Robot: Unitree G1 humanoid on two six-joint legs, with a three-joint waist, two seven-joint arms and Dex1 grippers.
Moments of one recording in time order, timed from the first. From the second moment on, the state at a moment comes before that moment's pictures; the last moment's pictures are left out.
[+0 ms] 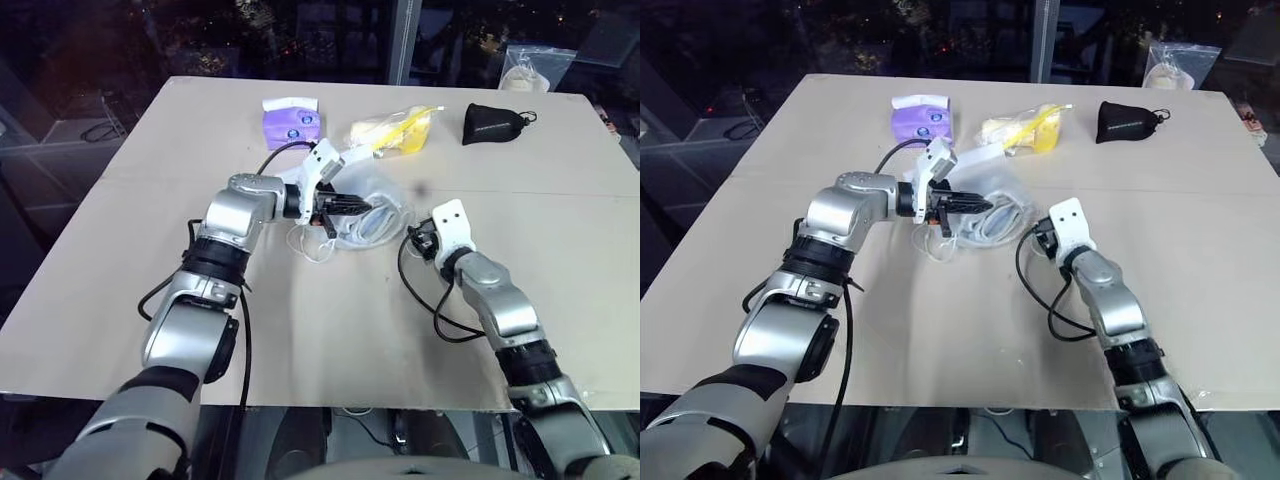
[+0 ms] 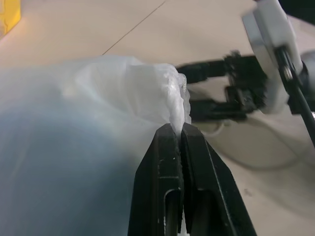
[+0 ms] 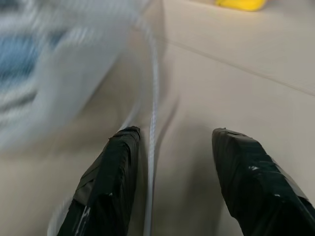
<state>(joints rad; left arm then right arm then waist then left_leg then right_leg) -0.93 0.43 -0.20 0.49 -0.26 0.55 -1.13 -0.47 -0.19 0.11 0.17 0.07 0.41 0.20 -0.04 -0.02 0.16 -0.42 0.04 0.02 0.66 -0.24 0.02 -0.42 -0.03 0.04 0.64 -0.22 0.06</state>
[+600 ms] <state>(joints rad) -0.45 0.73 0.07 0.04 -0.38 0.57 -1.14 -0.37 -0.21 0.09 0.12 0.08 0.32 0.30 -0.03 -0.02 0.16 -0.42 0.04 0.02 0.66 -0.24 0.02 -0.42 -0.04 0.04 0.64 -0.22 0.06</state>
